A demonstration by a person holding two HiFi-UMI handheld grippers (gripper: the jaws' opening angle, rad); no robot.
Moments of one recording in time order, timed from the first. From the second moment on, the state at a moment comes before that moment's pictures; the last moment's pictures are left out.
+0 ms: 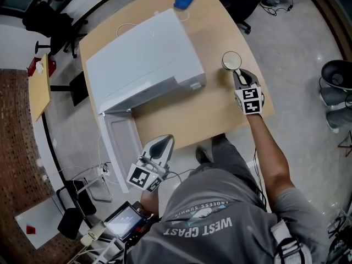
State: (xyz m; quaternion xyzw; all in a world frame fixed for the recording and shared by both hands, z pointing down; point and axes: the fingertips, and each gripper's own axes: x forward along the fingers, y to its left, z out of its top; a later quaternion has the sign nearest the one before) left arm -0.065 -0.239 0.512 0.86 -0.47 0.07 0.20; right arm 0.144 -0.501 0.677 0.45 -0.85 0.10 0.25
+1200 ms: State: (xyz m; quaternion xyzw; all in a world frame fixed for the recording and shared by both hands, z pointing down) left arm -0.101 -0.166 0.430 0.88 -0.46 0.02 0.10; right arm 0.135 -0.363 0.509 0.44 -0.87 0.05 0.23
